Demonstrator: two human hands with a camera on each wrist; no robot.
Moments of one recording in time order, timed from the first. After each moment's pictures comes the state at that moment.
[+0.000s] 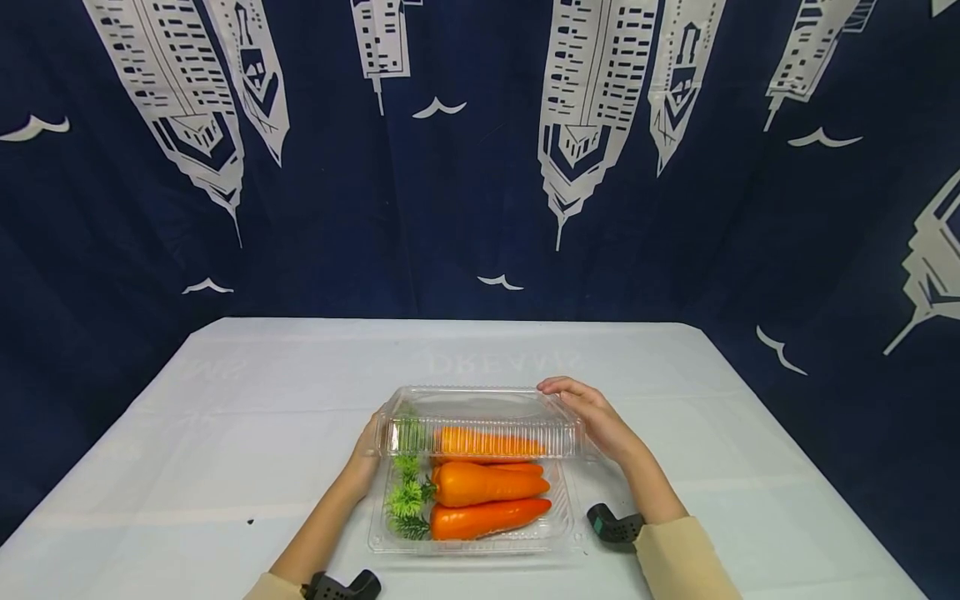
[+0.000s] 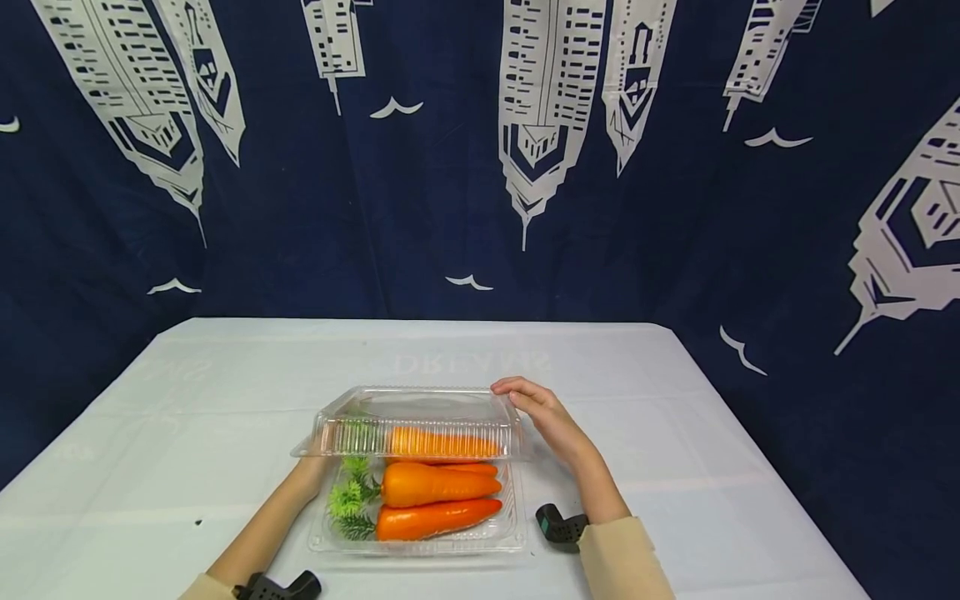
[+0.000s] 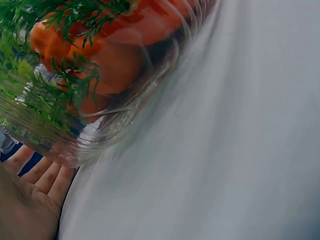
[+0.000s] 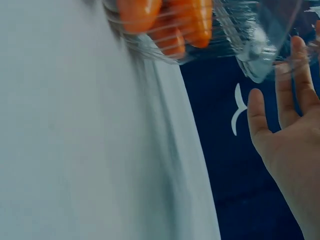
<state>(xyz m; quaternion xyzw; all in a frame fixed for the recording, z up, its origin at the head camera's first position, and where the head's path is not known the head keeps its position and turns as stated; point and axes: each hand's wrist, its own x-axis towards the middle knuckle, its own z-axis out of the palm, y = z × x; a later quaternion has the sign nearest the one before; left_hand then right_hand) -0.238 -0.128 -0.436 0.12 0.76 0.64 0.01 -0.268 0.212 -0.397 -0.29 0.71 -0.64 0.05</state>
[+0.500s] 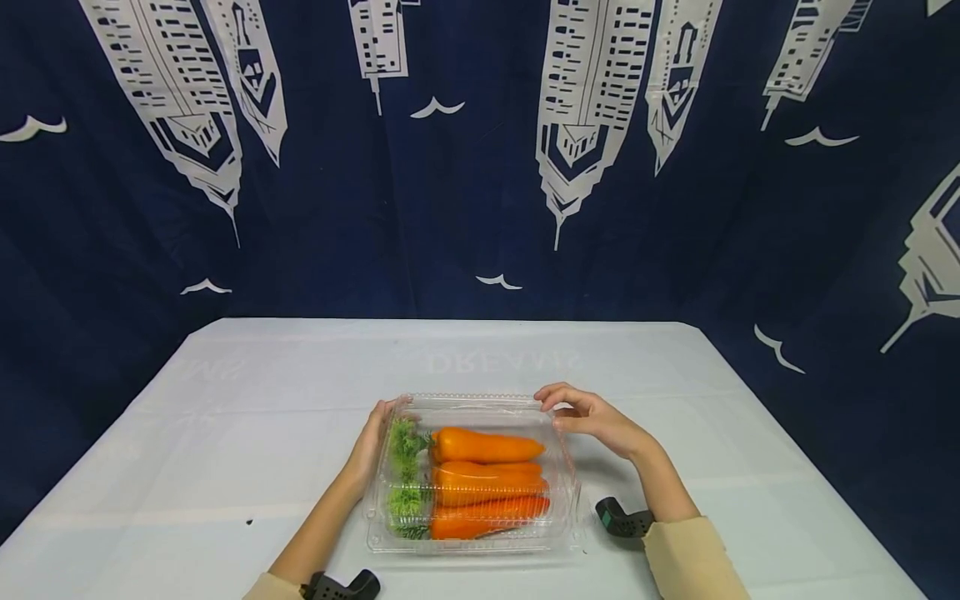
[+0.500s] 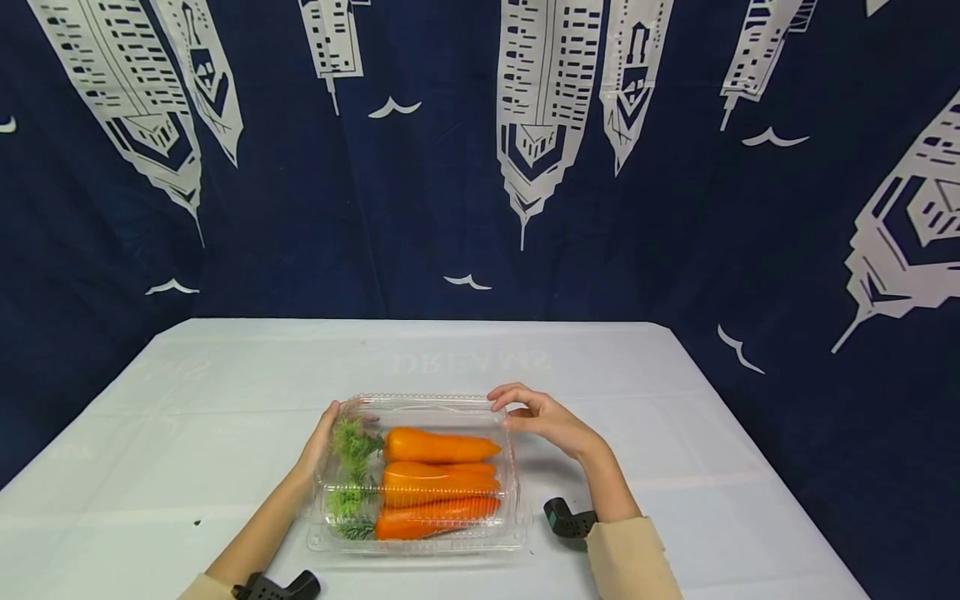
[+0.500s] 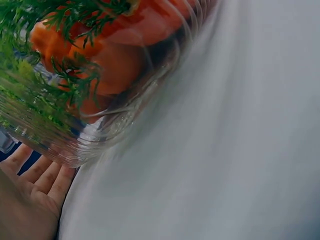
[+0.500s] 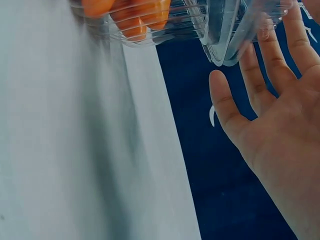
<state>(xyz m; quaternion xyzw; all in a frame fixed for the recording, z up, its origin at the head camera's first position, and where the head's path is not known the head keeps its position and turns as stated) -0.245 -0.123 -0.433 0.08 0.71 0.70 0.06 -0.261 0.223 -0.383 -0.31 0.76 -0.55 0.13</state>
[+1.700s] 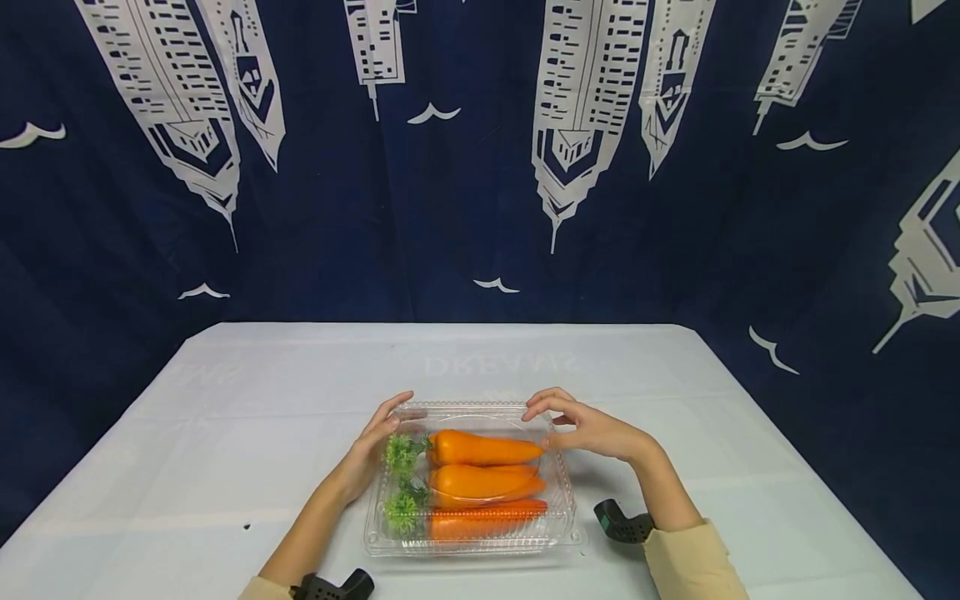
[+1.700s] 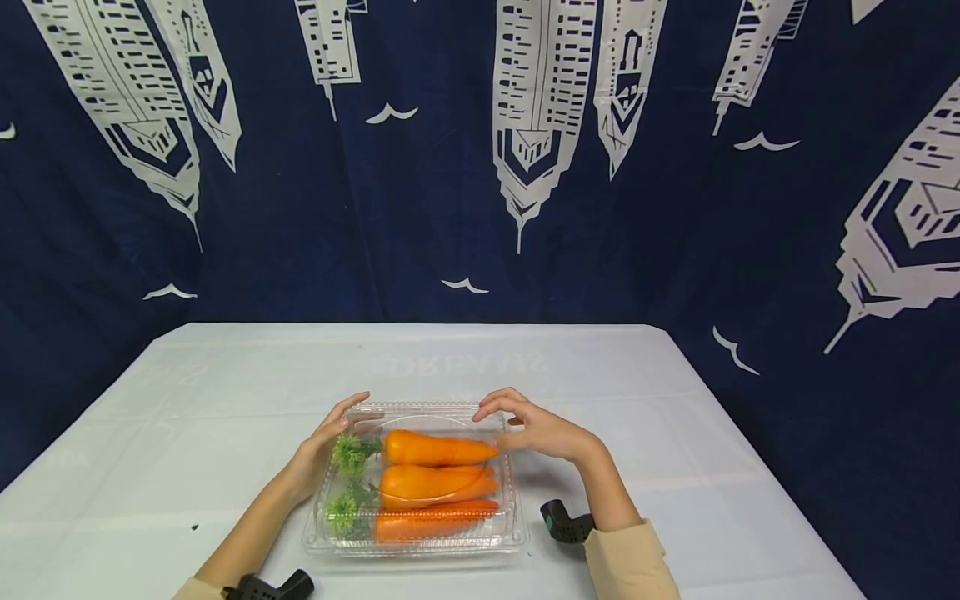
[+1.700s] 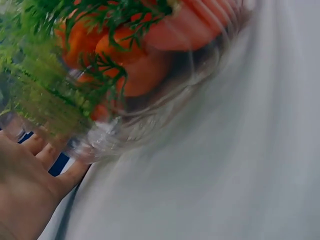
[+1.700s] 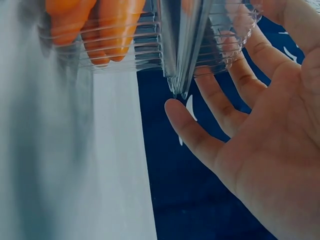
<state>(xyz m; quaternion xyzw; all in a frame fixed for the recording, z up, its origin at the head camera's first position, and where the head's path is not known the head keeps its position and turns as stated) -0.241 -0.135 -0.424 0.22 0.67 0.70 0.11 -0.247 0.208 -0.362 -0.33 0.81 -0.45 0.16</state>
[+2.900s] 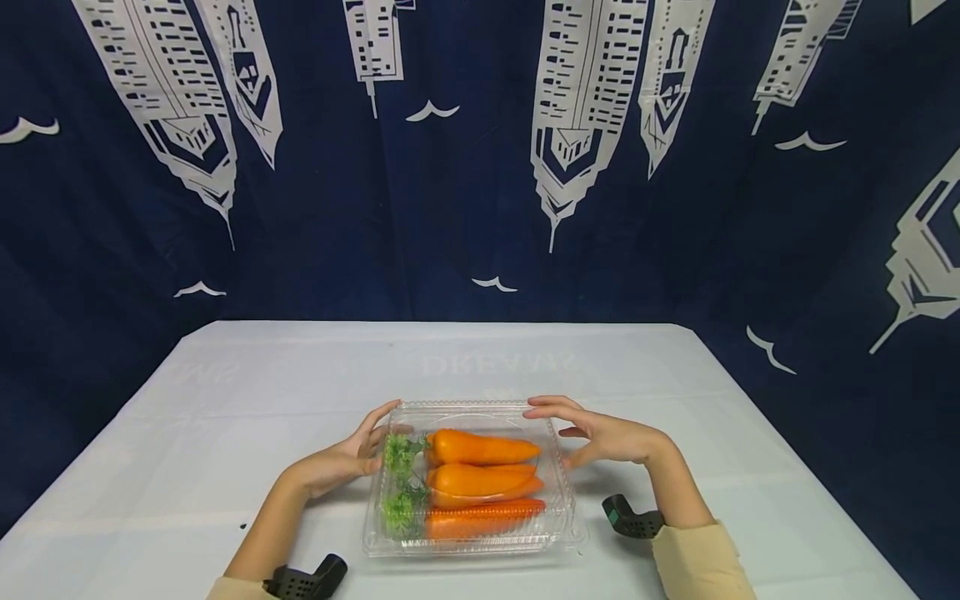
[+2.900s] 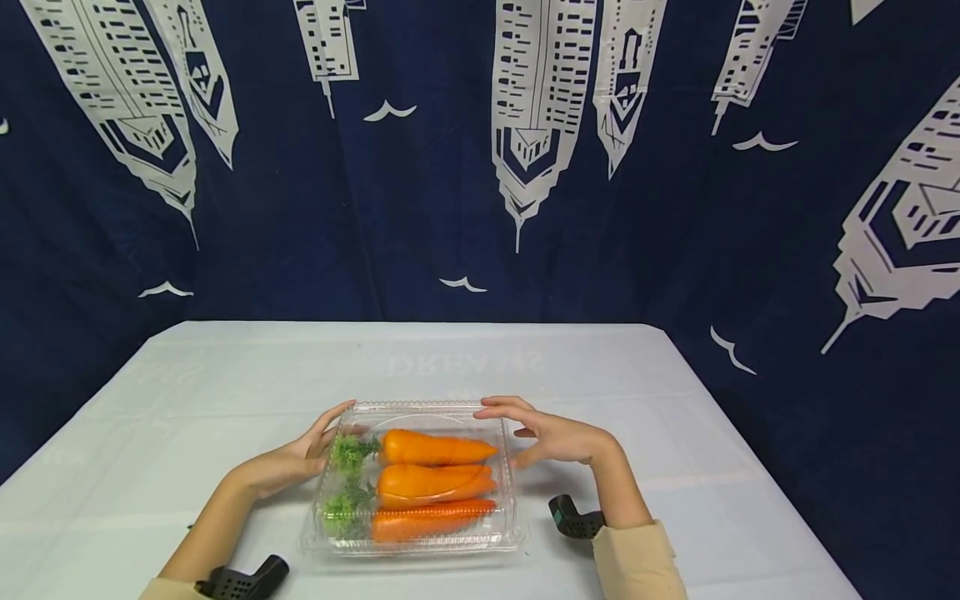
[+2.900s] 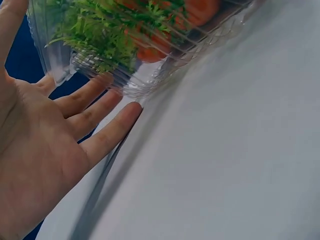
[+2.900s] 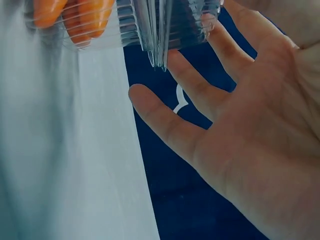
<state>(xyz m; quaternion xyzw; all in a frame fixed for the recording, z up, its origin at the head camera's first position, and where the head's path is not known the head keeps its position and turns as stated) -0.246 -0.175 -0.417 0.27 0.71 0.58 0.29 -0.245 0.229 -0.359 -0.38 0.78 -0.43 0.23</state>
